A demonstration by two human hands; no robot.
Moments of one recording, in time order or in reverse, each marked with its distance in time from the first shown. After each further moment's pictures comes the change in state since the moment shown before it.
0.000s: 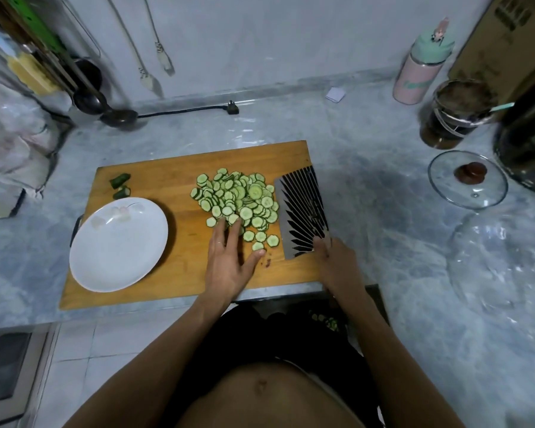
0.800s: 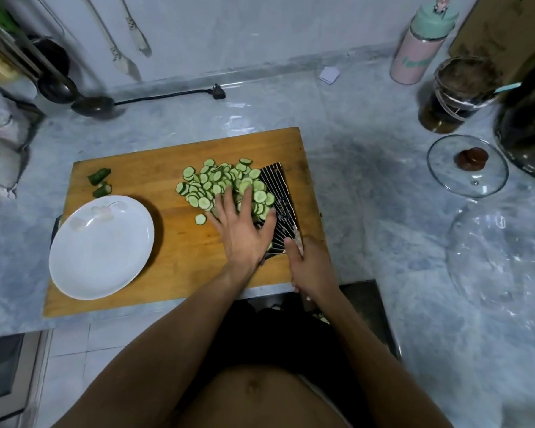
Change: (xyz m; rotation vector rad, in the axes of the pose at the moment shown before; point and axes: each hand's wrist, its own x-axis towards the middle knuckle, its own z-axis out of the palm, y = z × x) left_hand 0.055 0.048 0.032 0.076 0.150 -0.067; right_hand -0.003 -0.015 0.032 0.015 -0.102 0.001
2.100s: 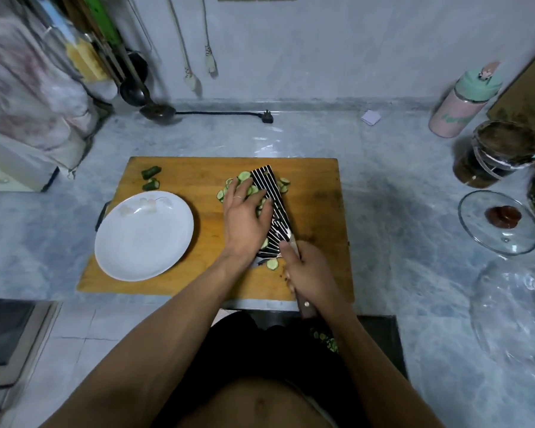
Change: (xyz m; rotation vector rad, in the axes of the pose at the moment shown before) left_hand 0.034 -0.024 -0.065 -0.159 0.198 0.107; right_hand -0.006 -0.061 0.013 0.183 -0.207 -0.164
